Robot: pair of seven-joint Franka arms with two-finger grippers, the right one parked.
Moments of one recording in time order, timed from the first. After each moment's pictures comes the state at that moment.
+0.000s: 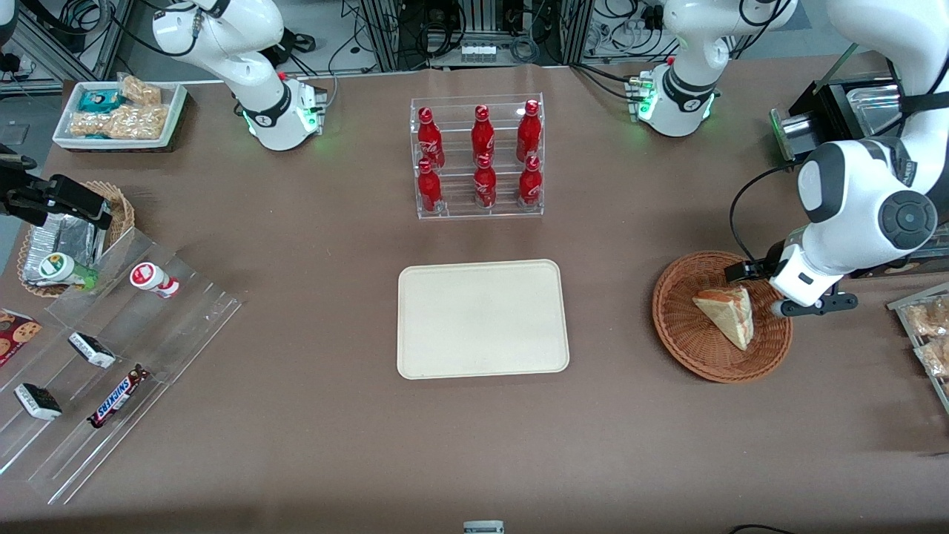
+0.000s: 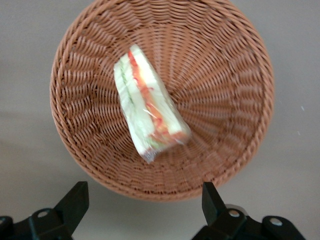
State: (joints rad) arm 0.07 0.16 -0.05 -2.11 -0.01 2.13 -0.15
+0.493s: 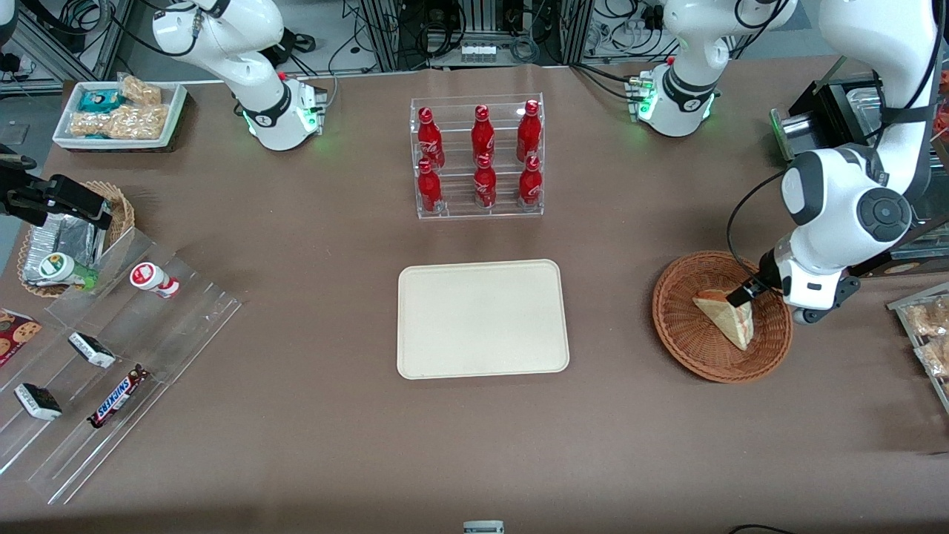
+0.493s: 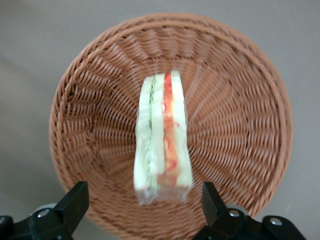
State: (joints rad) arm 0.07 0.20 -0.05 -2.17 -0.01 2.35 -0.70
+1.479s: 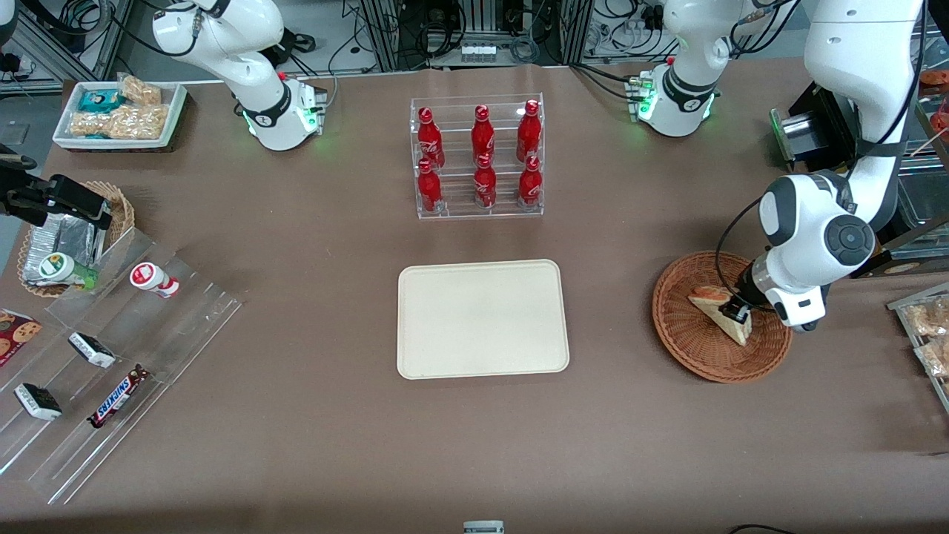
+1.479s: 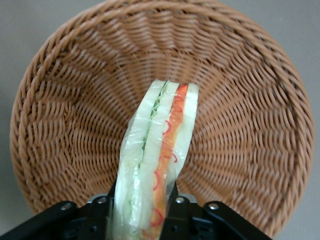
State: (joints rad) arm 0.04 0.28 -0.06 -2.13 -0.01 2.36 -1.03
